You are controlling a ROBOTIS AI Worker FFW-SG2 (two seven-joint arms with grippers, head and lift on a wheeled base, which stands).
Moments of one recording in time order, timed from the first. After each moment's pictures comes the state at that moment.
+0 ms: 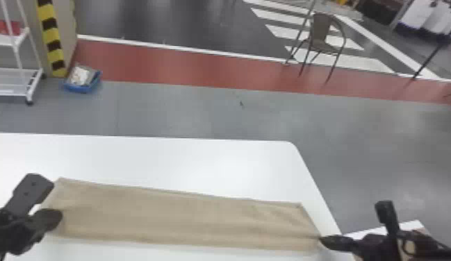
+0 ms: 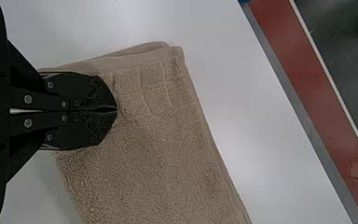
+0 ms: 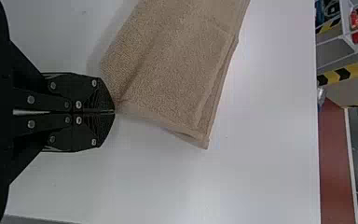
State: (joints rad) left arm -0.07 0.24 -0.24 -1.39 -0.29 0.63 -0.46; right arm 0.04 -0.49 -0.61 -0.99 0.30 0.25 1.20
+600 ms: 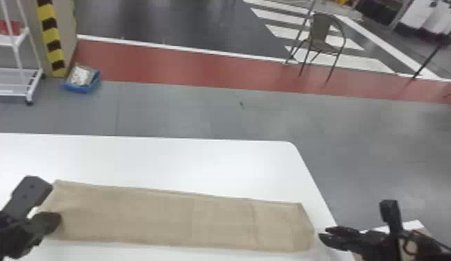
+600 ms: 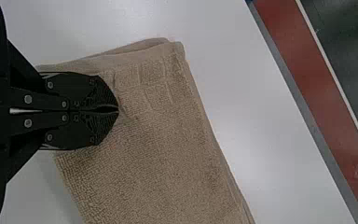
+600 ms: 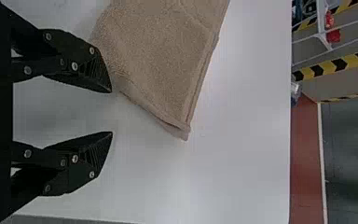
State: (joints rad) left arm -0.05 0.24 -0.23 -1.43 -0.29 0.67 -0.46; right arm 0.06 -0.46 -0.66 -1.04 0.24 0.21 1.19
